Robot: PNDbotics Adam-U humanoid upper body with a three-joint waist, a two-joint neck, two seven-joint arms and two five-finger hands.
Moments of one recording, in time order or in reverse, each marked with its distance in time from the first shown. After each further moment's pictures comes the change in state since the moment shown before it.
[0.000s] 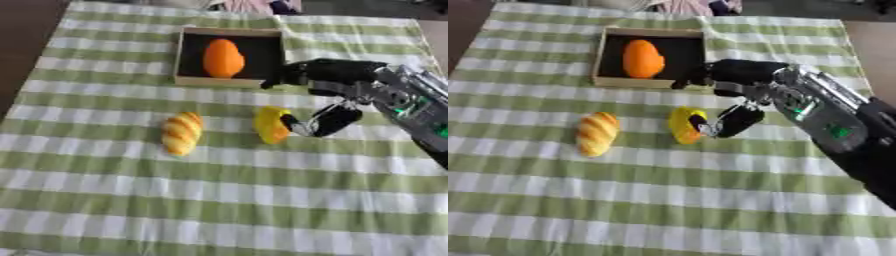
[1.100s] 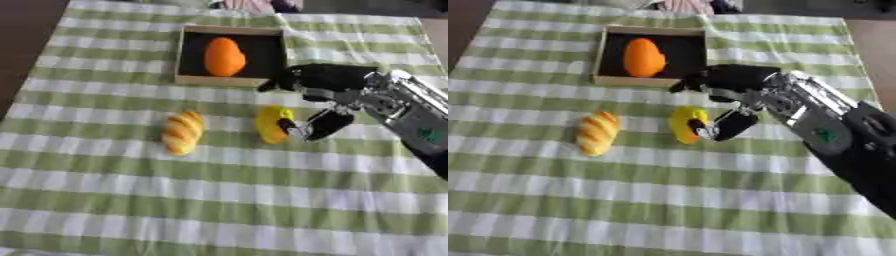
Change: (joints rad) left arm 0.001 -0.008 -0.005 0.001 0.011 0.006 -0.012; right arm -0.016 0.029 0.024 0.057 0.133 -0.067 -0.030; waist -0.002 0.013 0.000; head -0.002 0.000
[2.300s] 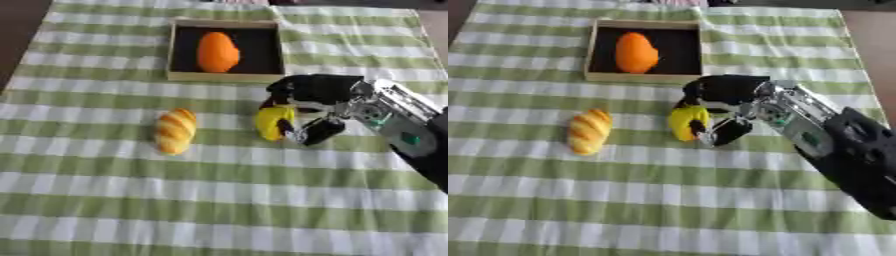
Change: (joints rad) left arm -0.002 -0.008 0.000 0.007 0.006 -0.006 -0.015; right arm 0.009 0.016 0.006 0.062 0.096 -0.080 0.031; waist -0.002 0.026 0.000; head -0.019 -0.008
